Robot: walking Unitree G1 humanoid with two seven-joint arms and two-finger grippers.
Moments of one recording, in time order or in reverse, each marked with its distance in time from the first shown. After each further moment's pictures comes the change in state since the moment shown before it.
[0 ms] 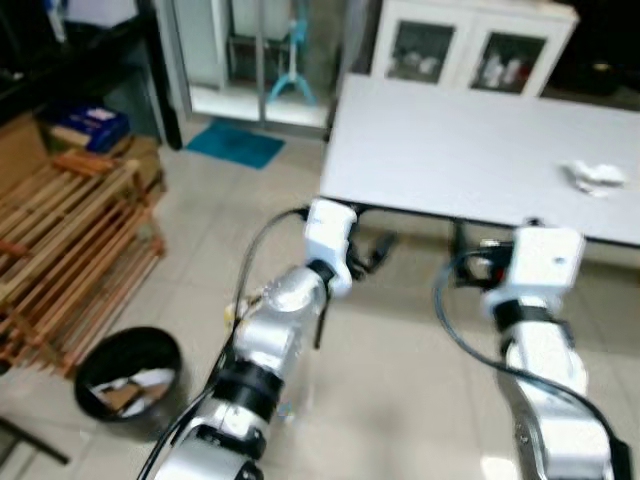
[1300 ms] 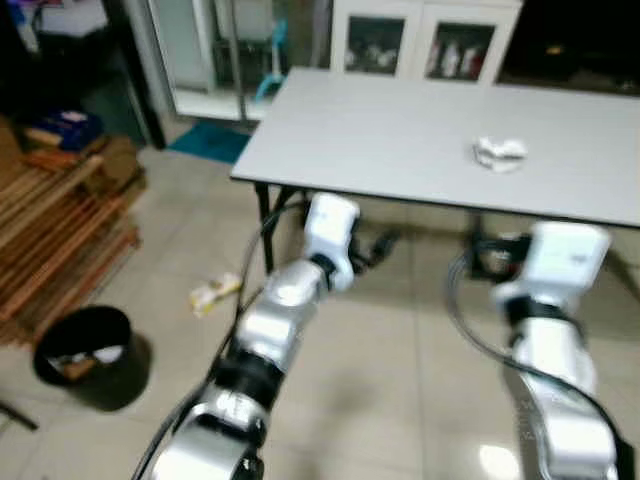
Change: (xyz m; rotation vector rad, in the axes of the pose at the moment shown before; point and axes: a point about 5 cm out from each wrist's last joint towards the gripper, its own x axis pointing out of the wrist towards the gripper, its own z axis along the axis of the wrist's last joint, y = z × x) left arm 0.005 0.003 0.004 0.033 -0.004 0.000; right arm 0.001 -0.009 0.004 0.029 -0.033 -0.088
